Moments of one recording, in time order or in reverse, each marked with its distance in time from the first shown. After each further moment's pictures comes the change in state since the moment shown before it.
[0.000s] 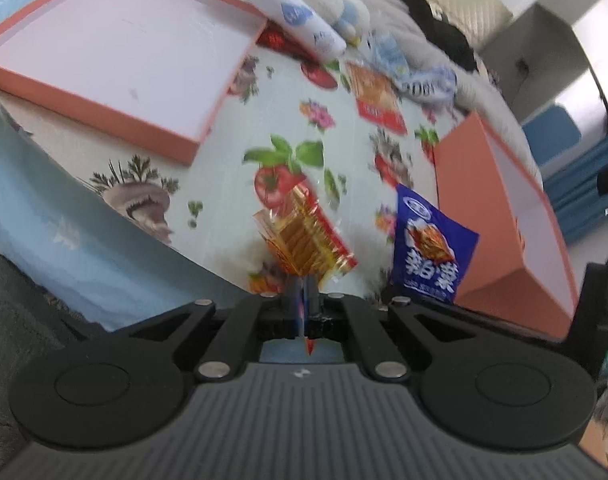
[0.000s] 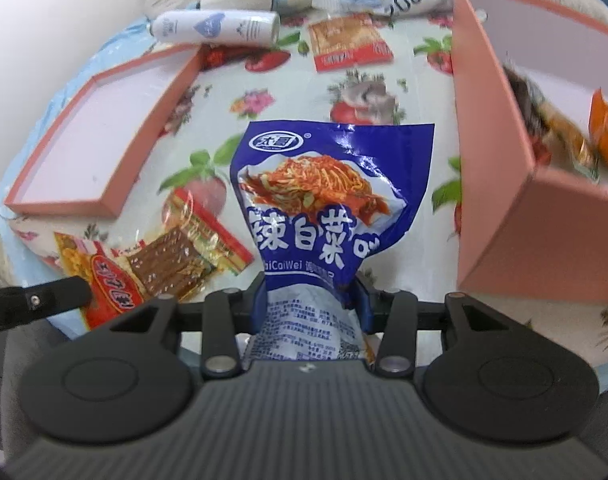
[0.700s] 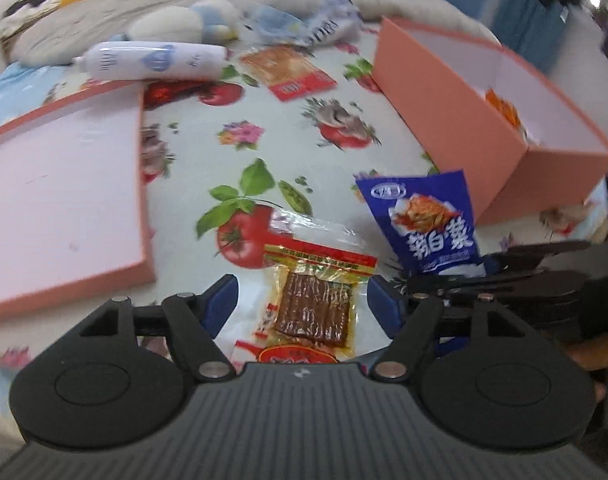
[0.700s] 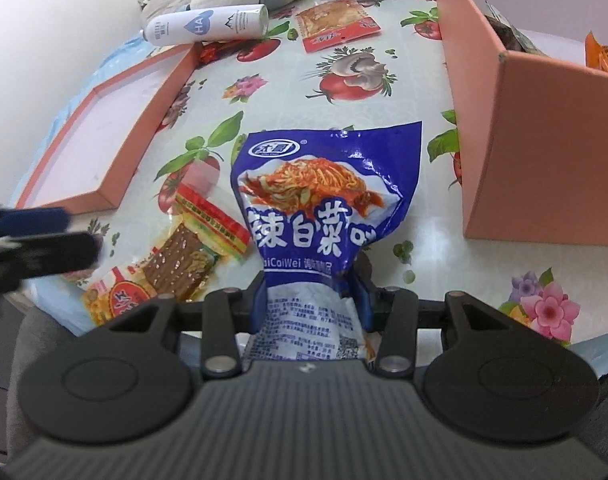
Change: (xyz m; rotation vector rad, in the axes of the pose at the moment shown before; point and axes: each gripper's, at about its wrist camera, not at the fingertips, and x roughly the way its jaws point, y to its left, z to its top) left arm 0.038 -0.050 0.030 0.637 0.067 0.053; right arm 0.001 -0.017 -0.023 0.093 -0.035 0.065
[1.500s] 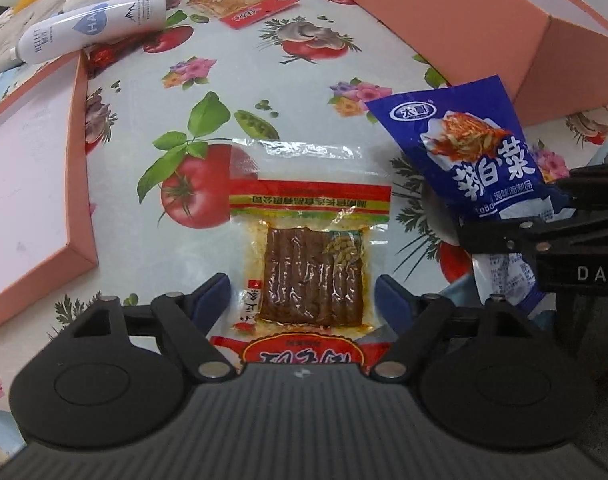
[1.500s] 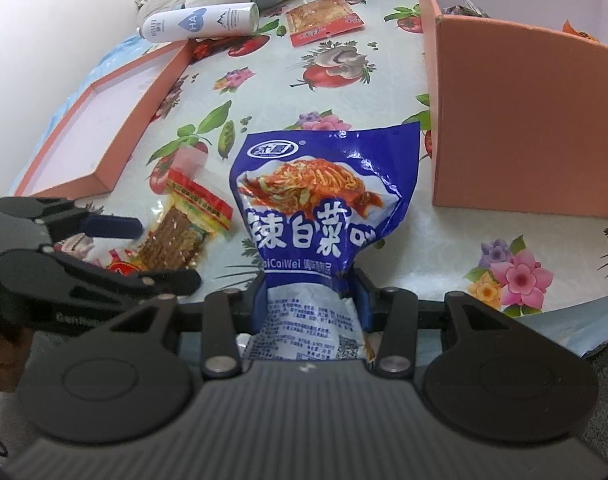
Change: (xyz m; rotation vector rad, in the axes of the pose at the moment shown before) left arm 0.075 -0.022 -0.019 0.143 0.149 0.041; right arm -0.010 -0.011 -0.018 -0.011 -0.003 -0.016
